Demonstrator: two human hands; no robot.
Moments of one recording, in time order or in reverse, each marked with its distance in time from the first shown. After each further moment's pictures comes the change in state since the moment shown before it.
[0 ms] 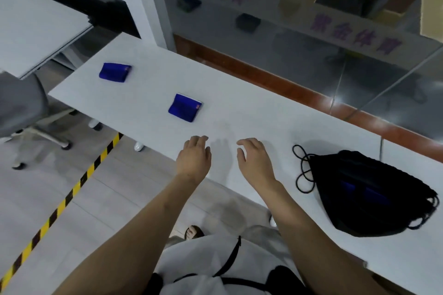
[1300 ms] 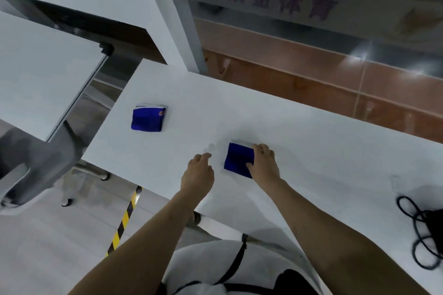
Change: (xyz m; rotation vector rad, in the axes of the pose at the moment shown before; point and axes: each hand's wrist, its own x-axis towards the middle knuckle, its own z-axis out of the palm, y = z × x) left_hand 0.263 -0.199 -0.070 0.019 -0.302 -0.124; right_hand 0.273 -0.075 0.215 -0.082 -0.365 0.381
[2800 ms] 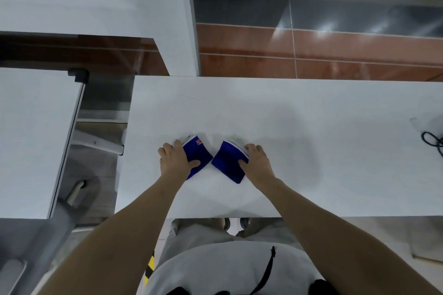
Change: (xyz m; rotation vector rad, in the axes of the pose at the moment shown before) left_hand 0.199 -0.211 -0.137 0.286 -0.116 0.115; right_hand 0.033 -0.228 0.107 0.294 0.136 0.382
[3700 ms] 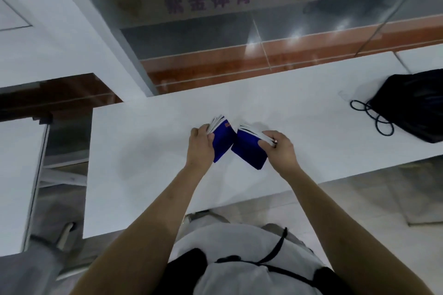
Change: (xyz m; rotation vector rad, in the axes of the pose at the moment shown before) left_hand -0.128 0.211 0.003 -0.425 0.107 0.471; right_hand -0.096 0.143 -0.163 0.687 0.336 0.018
